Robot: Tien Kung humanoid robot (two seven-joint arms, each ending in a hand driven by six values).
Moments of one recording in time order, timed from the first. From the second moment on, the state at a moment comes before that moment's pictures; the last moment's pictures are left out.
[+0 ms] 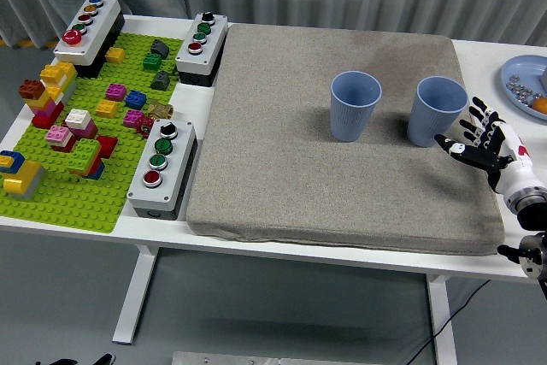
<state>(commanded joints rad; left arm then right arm) -0.17 0.06 -0.74 -0.18 0.75 -0.09 0.22 0.28 -0.24 1.21 1.24 -1.01 -0.22 -0.04</state>
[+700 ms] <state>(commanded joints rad) -0.18 0.07 -0.74 -0.18 0.76 -0.09 0.22 0.36 -0.22 1.18 1.16 -0.99 -0.22 -0.03</state>
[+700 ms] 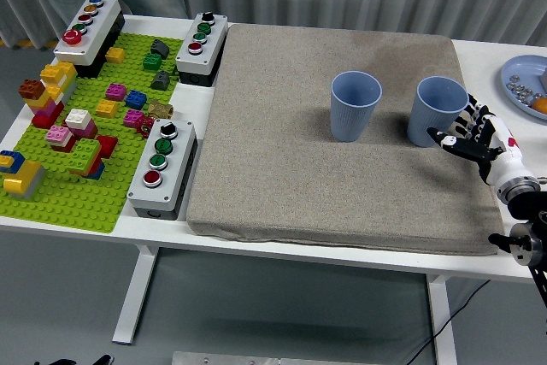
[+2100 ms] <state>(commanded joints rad) -0.19 0.07 -0.73 -0.18 0.76 -0.09 0.22 0.40 -0.20 1.16 1.12 -0.99 -0.22 -0.04</state>
